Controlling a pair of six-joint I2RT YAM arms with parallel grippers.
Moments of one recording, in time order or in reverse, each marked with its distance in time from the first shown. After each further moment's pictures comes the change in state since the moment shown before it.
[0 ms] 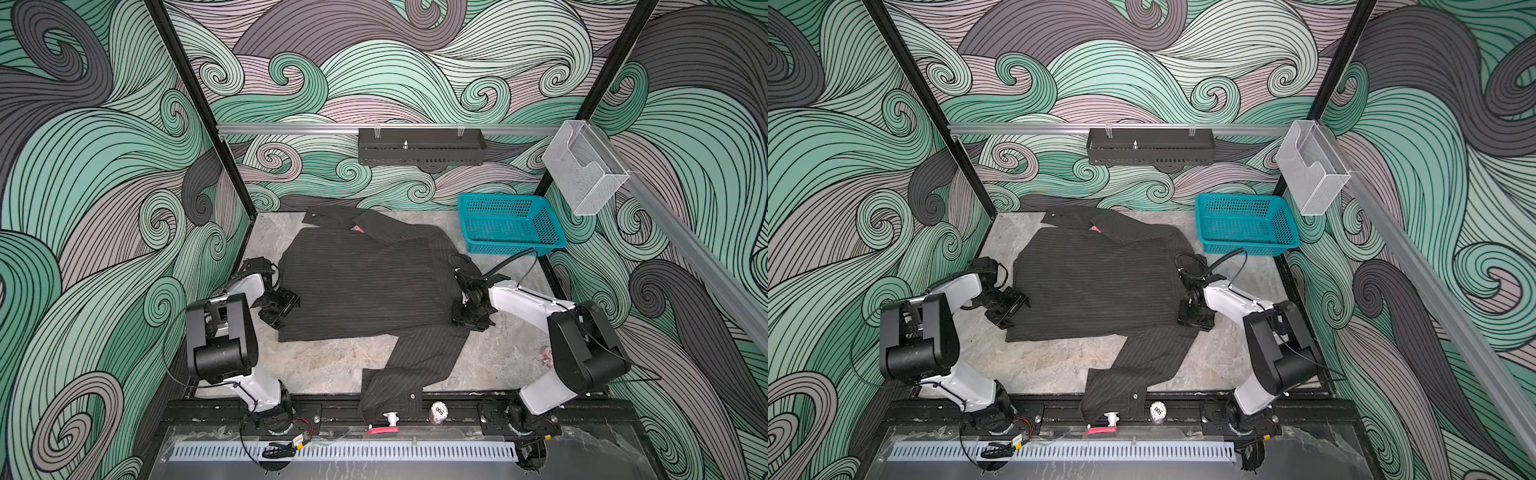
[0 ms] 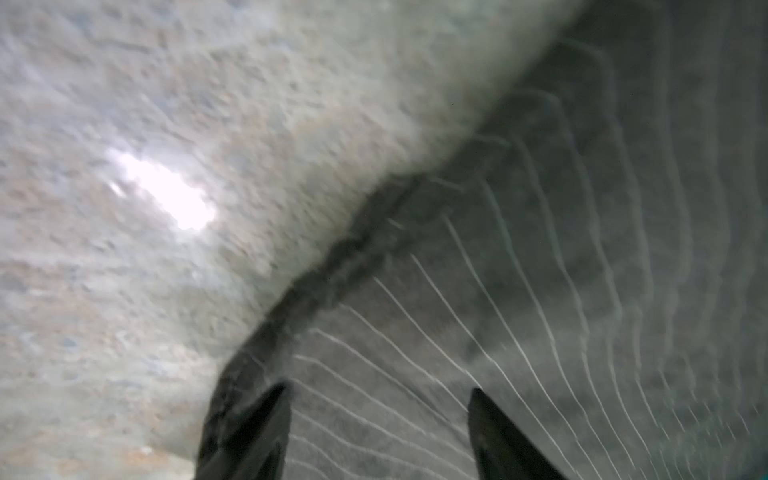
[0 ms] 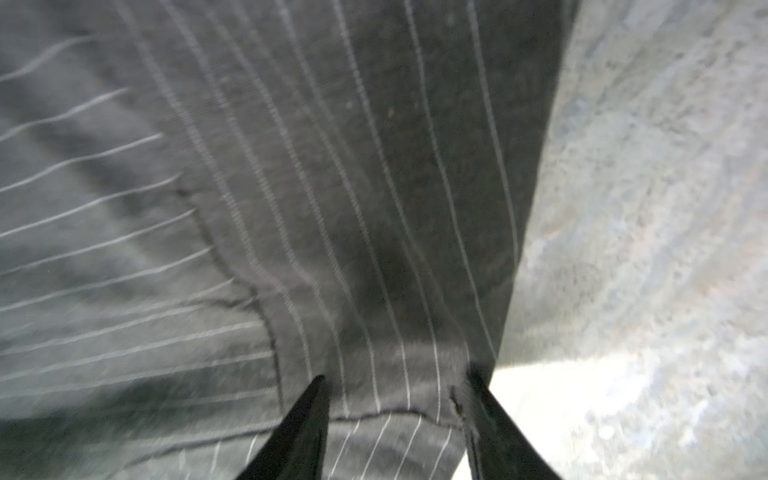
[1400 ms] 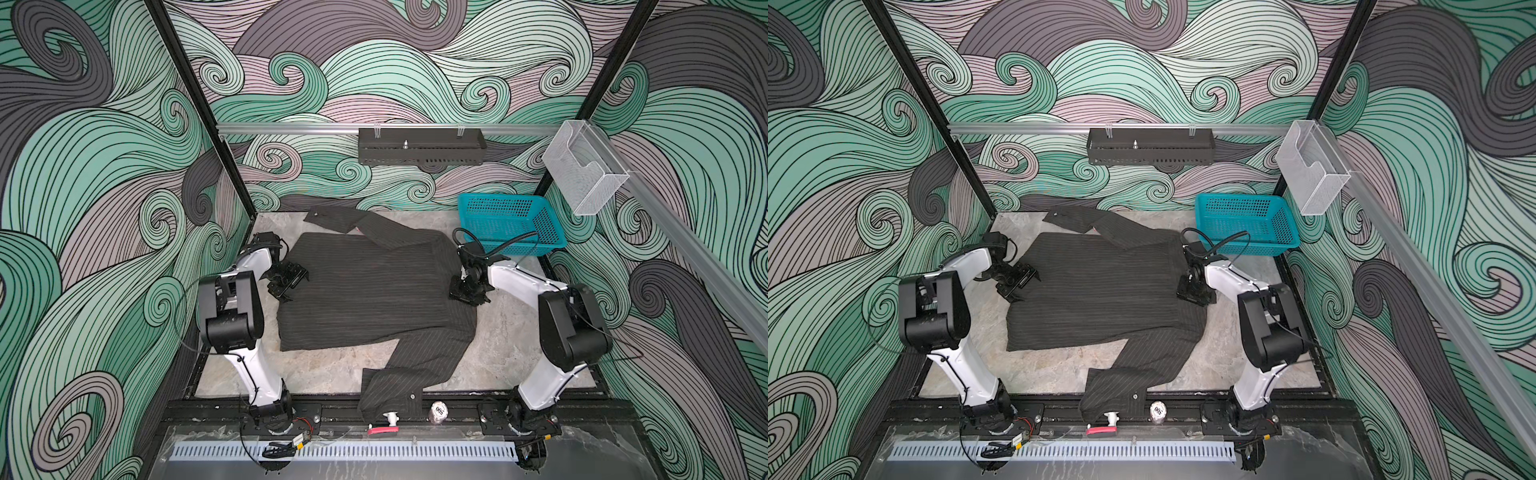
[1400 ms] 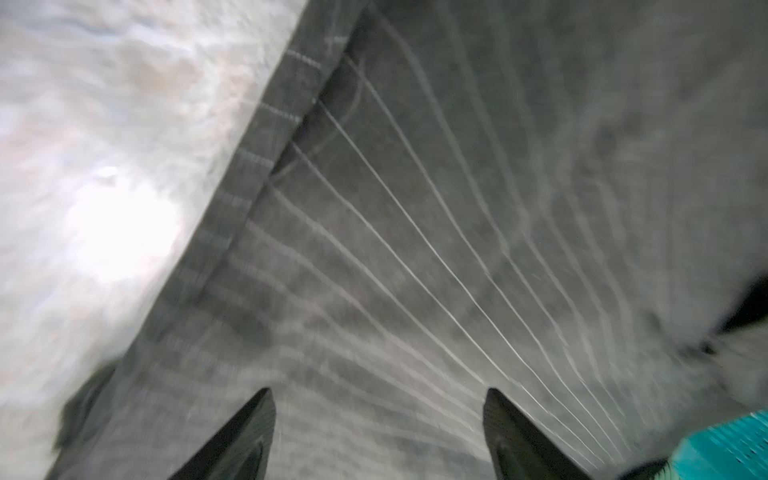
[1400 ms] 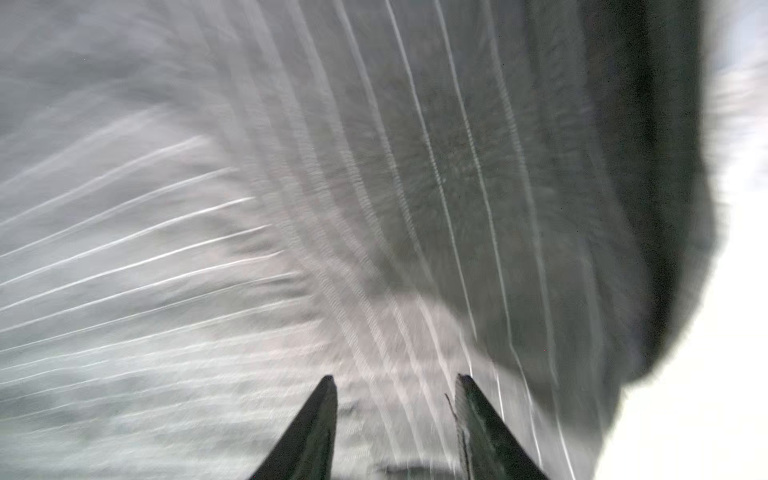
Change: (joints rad) left arm -0.079 0.187 0.330 -0.075 0.047 -0.010; right arm -0.087 0.121 0.217 0.048 -0.024 -0.009
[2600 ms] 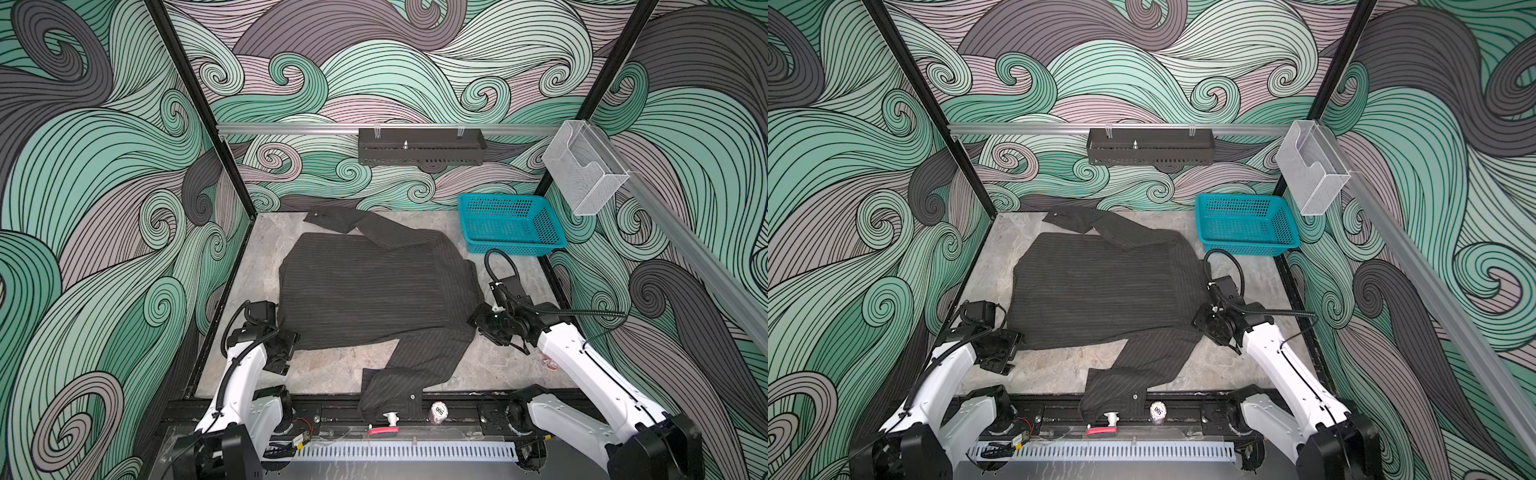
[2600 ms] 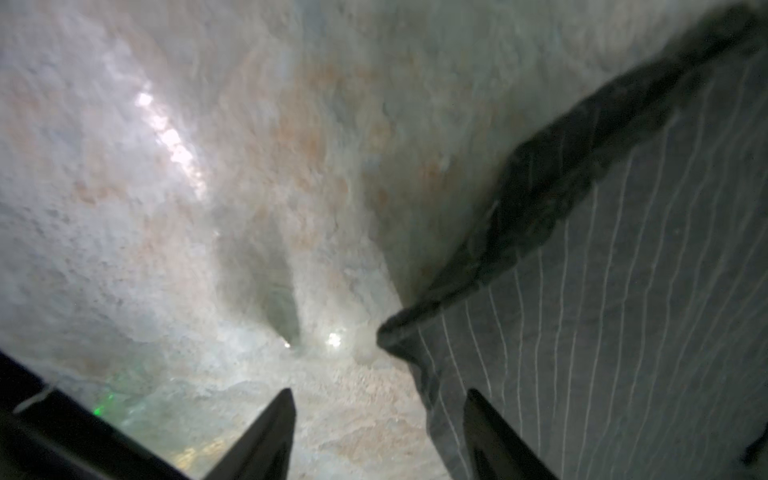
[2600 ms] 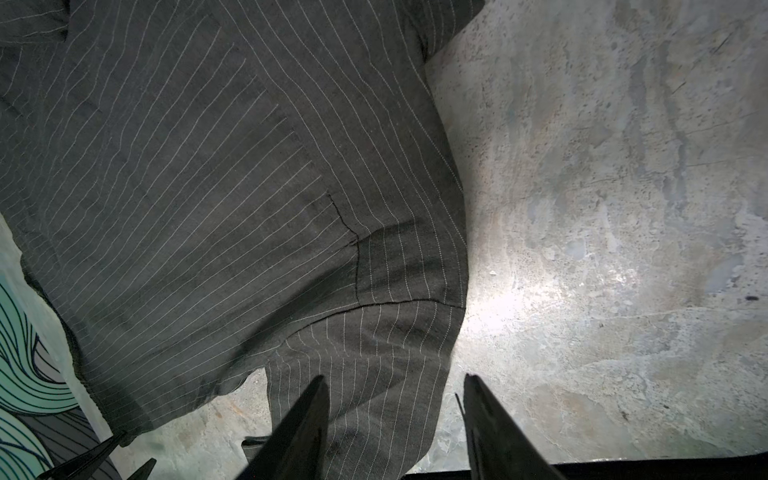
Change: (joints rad) left arm 0.017 -0.837 -0.793 -0.018 -0.154 -0.413; right arm 0.038 -0.663 -0.369 -0.142 -0.034 0.309
